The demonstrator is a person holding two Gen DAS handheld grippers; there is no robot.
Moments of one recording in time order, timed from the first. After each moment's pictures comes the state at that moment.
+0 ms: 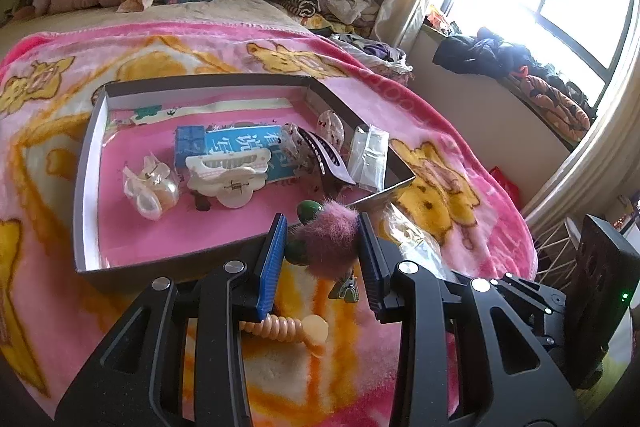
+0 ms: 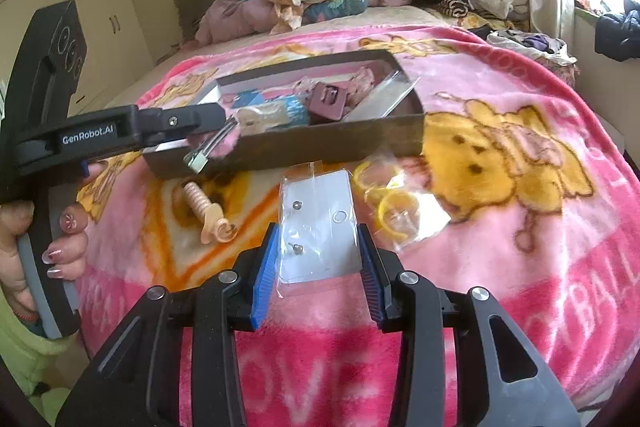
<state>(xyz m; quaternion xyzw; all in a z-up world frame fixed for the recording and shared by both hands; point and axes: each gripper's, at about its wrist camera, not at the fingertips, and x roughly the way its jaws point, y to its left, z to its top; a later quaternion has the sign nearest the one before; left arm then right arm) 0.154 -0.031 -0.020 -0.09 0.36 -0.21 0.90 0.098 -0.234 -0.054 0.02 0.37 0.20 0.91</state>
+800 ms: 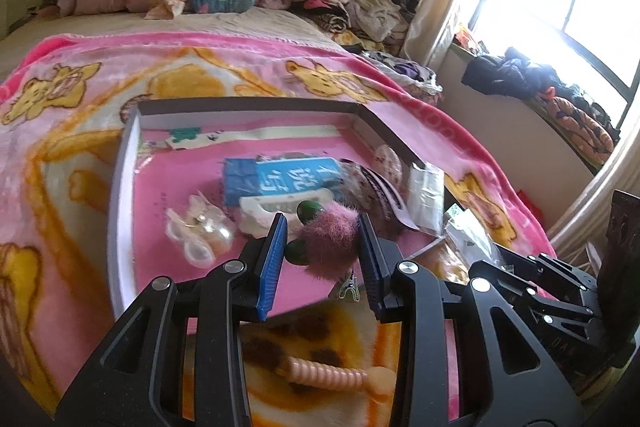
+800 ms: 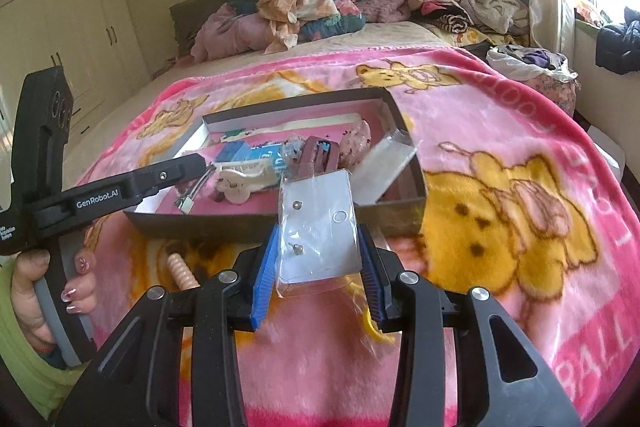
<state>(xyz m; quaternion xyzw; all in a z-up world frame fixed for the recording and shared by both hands) 0.187 -0.002 -0.022 -0.10 0.35 -0.16 0.92 0.161 -0.221 -0.030 0.02 0.35 0.20 0.92</state>
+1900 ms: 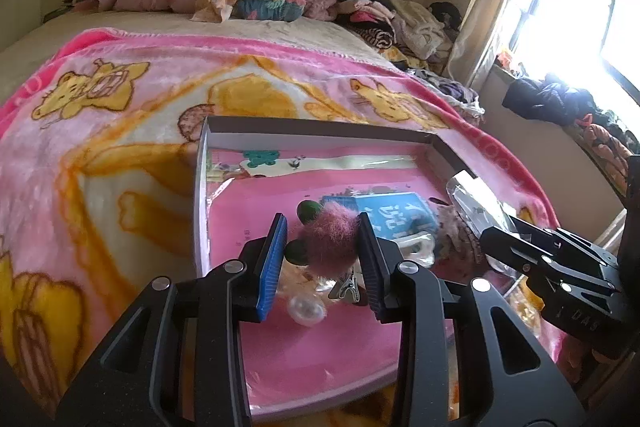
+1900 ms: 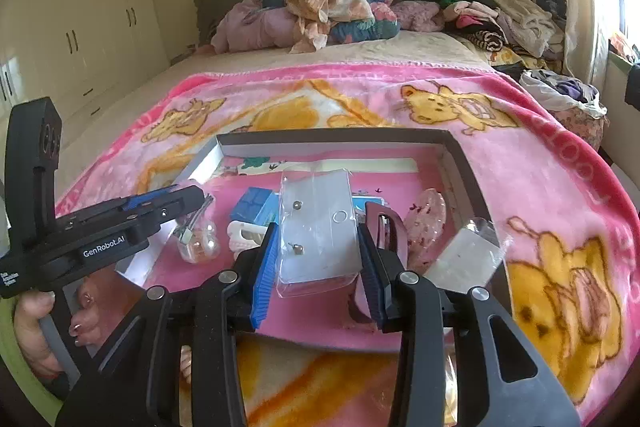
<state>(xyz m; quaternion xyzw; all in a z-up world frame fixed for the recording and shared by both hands) 0.222 0.052 -0.033 -0.12 0.34 -0.09 0.93 0.240 -0.152 -0.026 -0.02 0.35 0.23 0.91</state>
